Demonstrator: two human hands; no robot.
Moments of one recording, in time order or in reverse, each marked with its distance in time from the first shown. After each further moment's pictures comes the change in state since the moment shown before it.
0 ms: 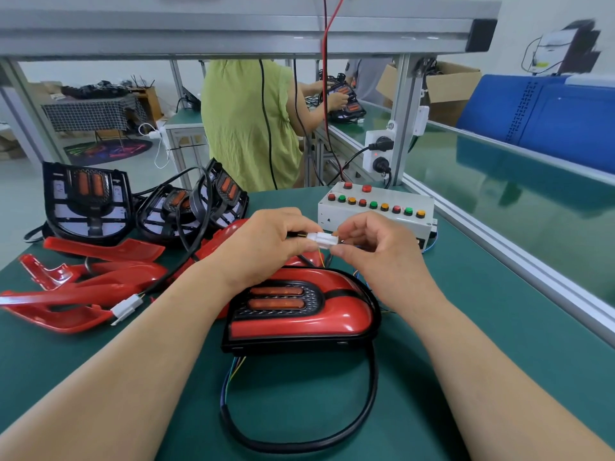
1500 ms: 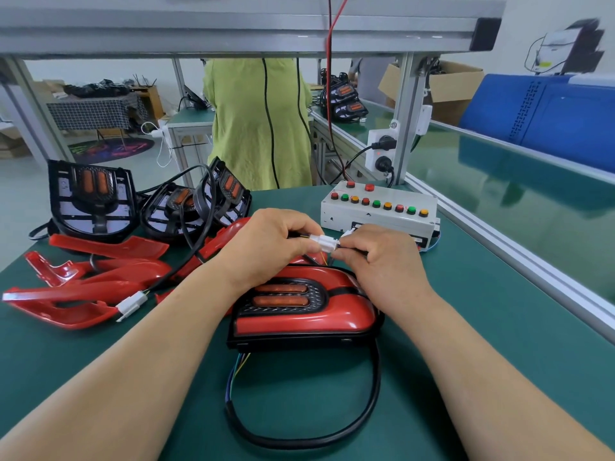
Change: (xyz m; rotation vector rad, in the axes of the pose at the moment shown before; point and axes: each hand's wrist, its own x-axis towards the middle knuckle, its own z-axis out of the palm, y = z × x) left_hand -0.003 -0.006 0.004 -0.099 0.040 -0.028; right_hand -0.002 0.004 0.005 -0.443 -0.009 -0.276
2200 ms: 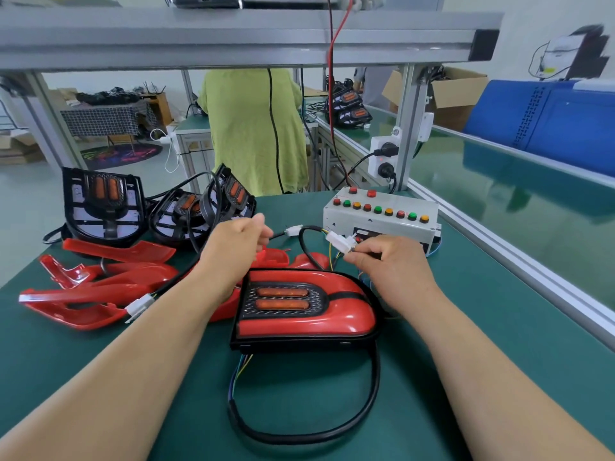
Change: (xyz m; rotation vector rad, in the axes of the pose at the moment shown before) left_hand -0.011 -0.022 -0.014 -0.195 0.384 -0.484; right_hand 0.003 0.017 -0.005 0.186 -0.078 0.325
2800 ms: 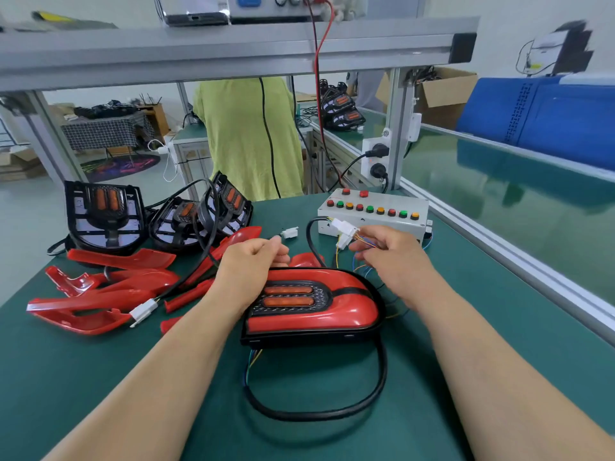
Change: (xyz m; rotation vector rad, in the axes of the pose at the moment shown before) left_hand -0.028 -0.001 0.019 -0.077 -0.056 0.024; right_hand -0.002 -0.001 -0.015 0.292 -0.062 0.193
